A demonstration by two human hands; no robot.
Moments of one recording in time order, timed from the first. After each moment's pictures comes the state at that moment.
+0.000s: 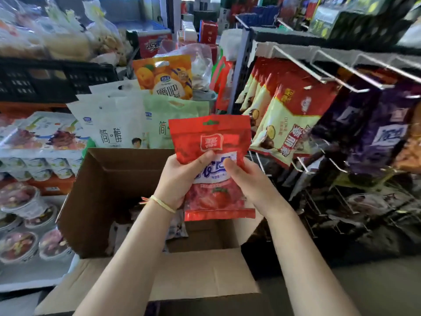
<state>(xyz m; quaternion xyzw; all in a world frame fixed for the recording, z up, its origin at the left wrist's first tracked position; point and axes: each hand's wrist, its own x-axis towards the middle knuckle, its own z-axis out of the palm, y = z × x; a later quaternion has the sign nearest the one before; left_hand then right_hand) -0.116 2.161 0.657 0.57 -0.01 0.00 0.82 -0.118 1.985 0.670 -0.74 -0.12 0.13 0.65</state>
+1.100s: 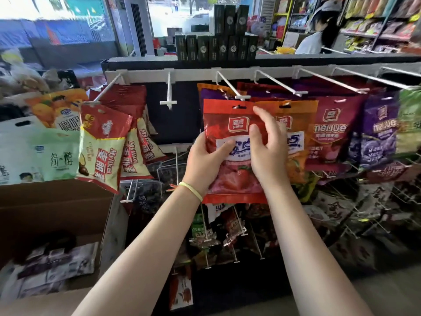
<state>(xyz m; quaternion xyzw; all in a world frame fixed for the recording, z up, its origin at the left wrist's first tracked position) -0.044 1.754 0.700 0.66 -0.08 0.07 0.74 -0.041 1.612 0.709 -0.80 -0.06 -0.36 0.48</state>
